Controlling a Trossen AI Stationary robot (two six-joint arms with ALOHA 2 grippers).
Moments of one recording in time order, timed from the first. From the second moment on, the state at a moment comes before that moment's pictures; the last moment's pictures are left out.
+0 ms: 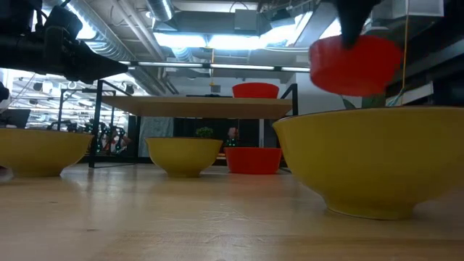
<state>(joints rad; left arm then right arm) 0.08 0.01 0.03 0.00 -0.27 0.09 0.40 1.88 1.88 -1.57 0.24 0.93</state>
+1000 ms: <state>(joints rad) 0.08 0.01 0.03 0.00 -0.27 0.09 0.31 1.88 1.88 -1.49 0.30 0.64</state>
